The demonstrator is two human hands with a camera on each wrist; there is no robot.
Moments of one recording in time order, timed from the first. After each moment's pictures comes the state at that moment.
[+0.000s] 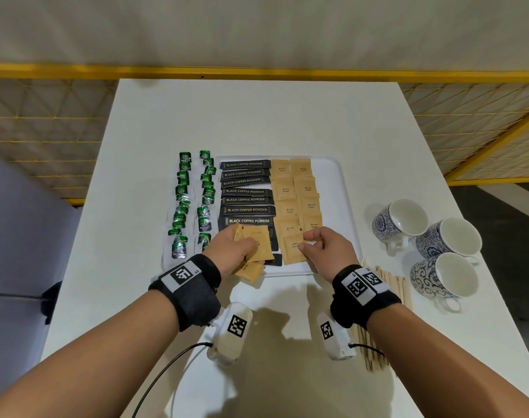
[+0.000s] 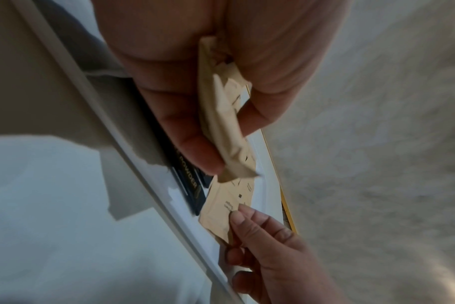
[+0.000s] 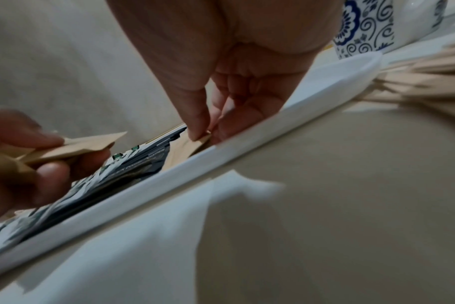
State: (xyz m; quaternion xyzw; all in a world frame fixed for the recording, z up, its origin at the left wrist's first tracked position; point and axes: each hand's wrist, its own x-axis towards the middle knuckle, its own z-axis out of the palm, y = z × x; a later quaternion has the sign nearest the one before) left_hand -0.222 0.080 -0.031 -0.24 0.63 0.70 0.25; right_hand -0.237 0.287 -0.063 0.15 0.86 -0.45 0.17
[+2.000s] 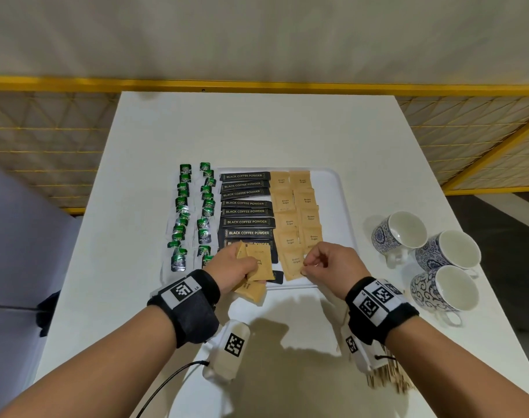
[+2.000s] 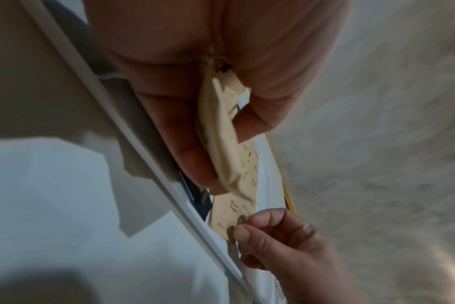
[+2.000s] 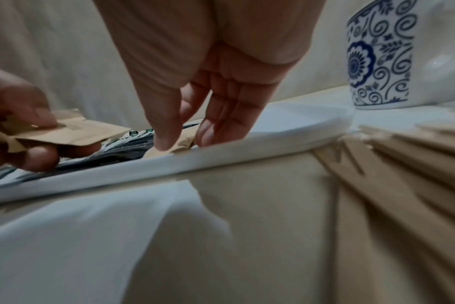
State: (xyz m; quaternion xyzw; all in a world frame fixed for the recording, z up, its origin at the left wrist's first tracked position) left_hand -0.221 0.079 -0.033 -0.21 0.67 0.64 0.30; right_hand -0.237 0.302 -0.040 -0.01 0.92 -0.35 0.18
